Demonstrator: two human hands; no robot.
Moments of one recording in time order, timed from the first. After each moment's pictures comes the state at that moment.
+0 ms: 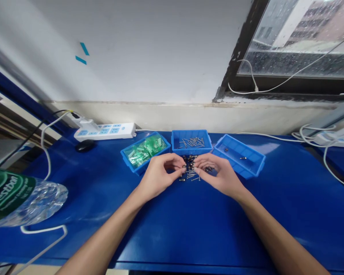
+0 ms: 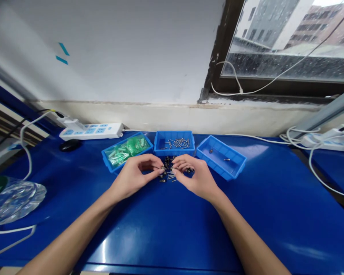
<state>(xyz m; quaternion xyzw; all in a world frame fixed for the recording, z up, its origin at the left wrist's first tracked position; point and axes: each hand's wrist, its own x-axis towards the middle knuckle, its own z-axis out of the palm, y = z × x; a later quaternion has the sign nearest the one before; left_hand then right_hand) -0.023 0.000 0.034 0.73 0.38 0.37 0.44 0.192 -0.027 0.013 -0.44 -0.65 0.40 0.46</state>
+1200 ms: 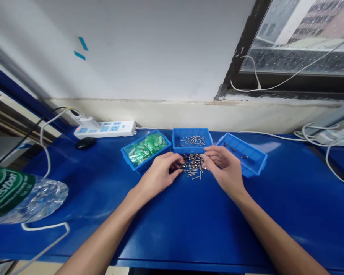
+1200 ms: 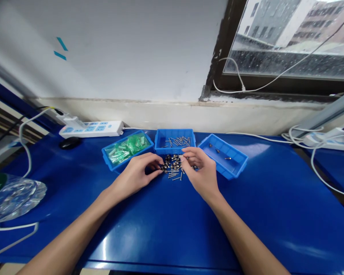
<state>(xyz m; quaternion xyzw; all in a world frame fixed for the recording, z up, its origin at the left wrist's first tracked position) -0.033 0.009 0.021 0.83 0.38 0.29 0.28 0.184 -0.028 0.013 -0.52 -0.56 0.31 0.57</state>
